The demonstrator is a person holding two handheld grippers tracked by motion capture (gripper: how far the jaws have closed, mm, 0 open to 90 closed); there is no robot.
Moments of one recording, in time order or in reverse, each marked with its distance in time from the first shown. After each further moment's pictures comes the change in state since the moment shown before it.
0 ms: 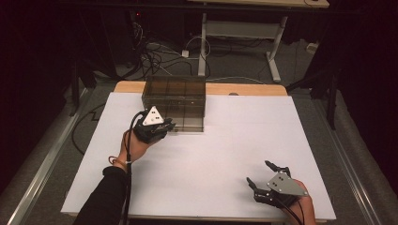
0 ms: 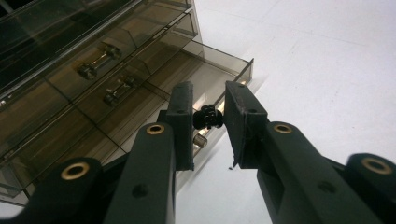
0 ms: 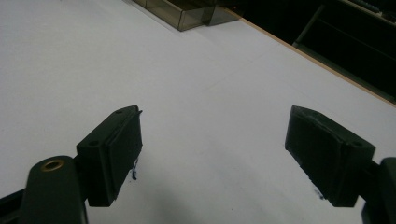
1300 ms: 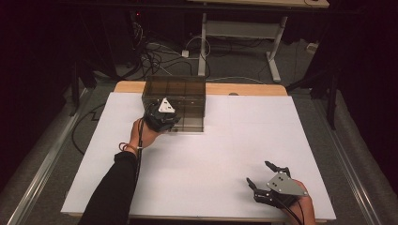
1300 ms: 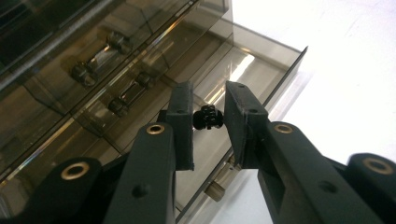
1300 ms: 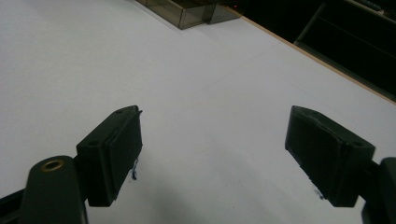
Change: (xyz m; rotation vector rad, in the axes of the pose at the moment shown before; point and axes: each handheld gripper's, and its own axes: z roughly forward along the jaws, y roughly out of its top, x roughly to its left) left arm 0.022 0.015 0.050 0.142 0.019 -0.013; right arm 0.000 -0.001 0.000 0.006 0.002 0.000
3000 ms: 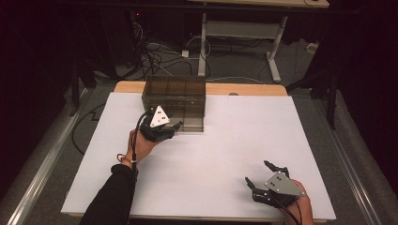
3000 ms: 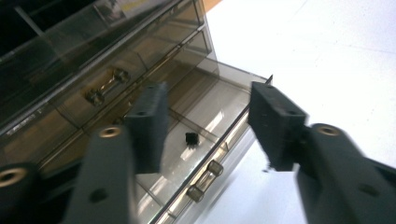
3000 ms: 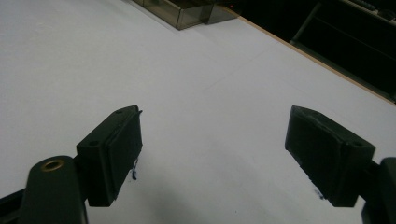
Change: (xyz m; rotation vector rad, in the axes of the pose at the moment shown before) left arm -0.031 -0.019 -0.029 -0.221 0.084 0.059; right arm 0.004 0.001 0.003 0.002 -0.016 0.003
